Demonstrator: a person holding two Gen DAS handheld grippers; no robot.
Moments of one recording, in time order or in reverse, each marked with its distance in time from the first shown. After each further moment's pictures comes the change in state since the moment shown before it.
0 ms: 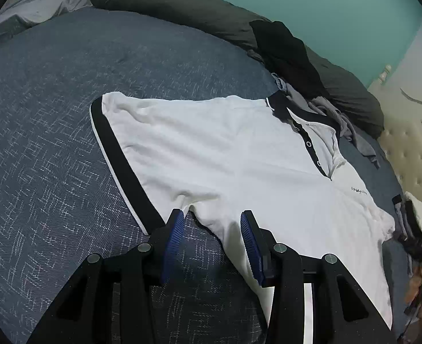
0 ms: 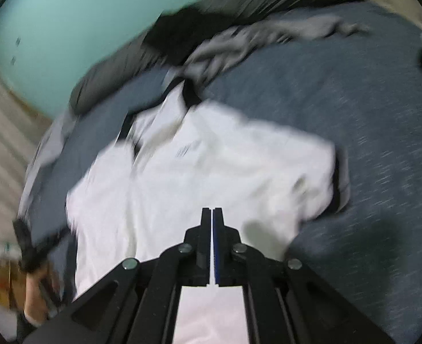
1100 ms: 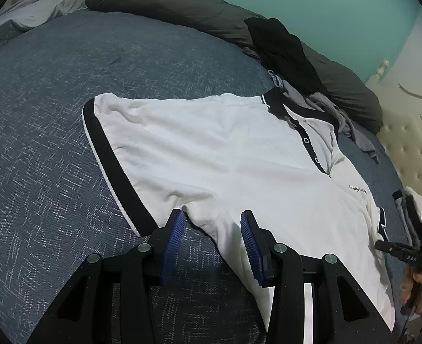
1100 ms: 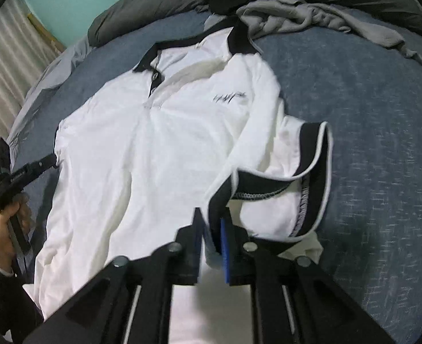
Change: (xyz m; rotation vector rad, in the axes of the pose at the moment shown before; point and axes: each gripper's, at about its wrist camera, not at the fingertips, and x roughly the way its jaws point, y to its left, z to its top) left arm 0.003 -0.007 -0.002 0.020 0.003 0.004; right arm 0.058 0.057 -0.027 -0.300 0.217 0.000
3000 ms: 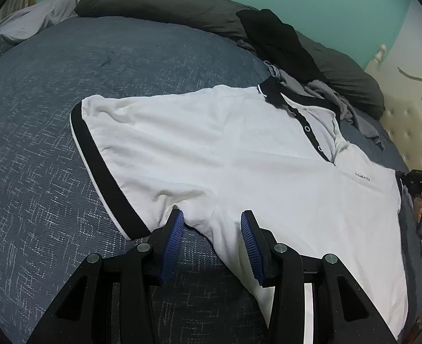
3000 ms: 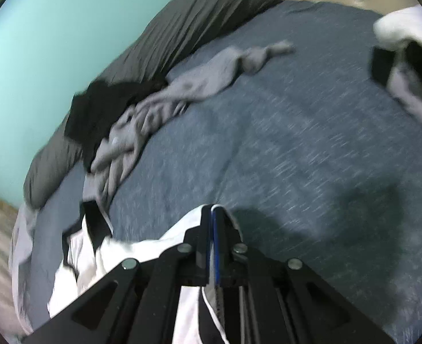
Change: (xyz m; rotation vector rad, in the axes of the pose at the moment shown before) left arm 0.013 -0.012 -0.005 0.071 0.019 0.034; right arm -0.050 -0.215 0.084 0.592 -0.329 -0.127
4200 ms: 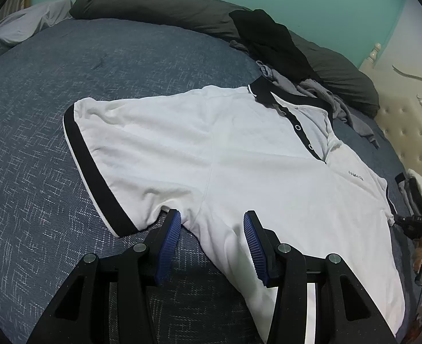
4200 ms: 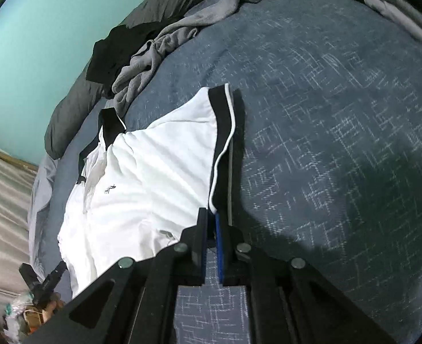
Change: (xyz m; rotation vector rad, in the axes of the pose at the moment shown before) left arm -0.005 -0.007 -0.001 0.011 -0.008 -0.024; right arm -0.034 -0.033 -0.092 -0.023 0.213 0.117
